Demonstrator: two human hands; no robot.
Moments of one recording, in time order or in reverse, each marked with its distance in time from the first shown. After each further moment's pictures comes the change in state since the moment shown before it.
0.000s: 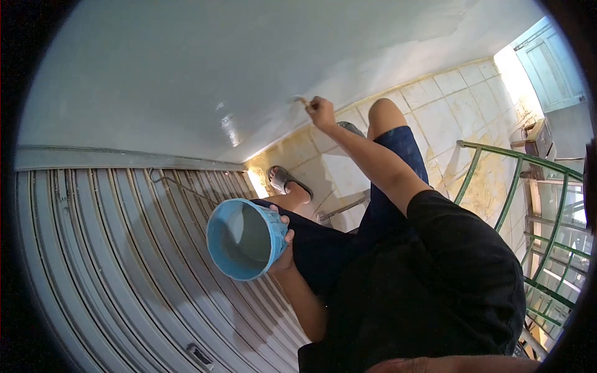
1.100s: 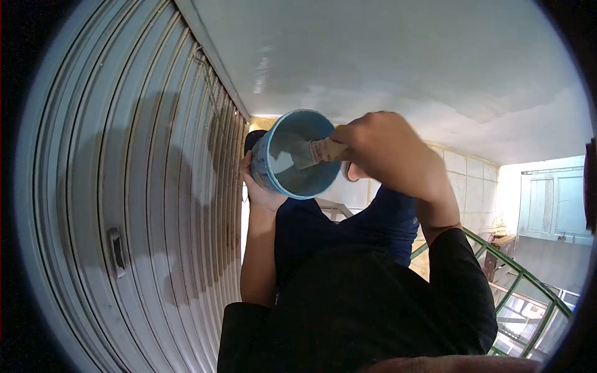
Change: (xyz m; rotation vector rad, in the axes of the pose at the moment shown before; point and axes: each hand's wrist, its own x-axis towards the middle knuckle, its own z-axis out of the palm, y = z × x) left_hand 0.005 -0.016 0.015 0.158 0.080 0.172; right_hand -0.124 -0.374 -0.230 -0.514 -0.999 -1.035
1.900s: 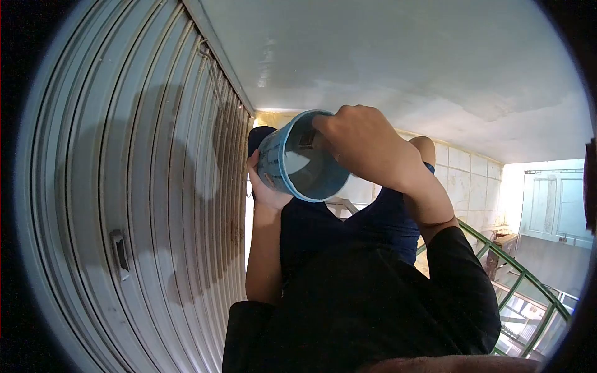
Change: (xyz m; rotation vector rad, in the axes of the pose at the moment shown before) left_hand -0.008 0.006 -0.008 0.066 0.058 -0.044; right_hand 0.035 -0.010 0.036 -0.140 -0.069 0.064
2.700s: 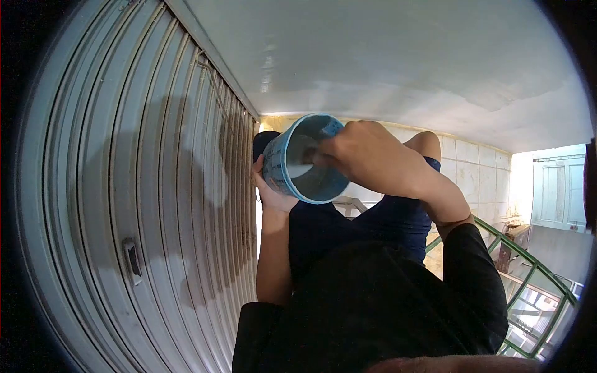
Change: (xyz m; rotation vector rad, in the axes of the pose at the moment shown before) left_hand 0.001 -0.003 0.002 -0.073 -0.055 0.032; right_hand -0.023 0.007 0.004 0.236 0.014 -0.100
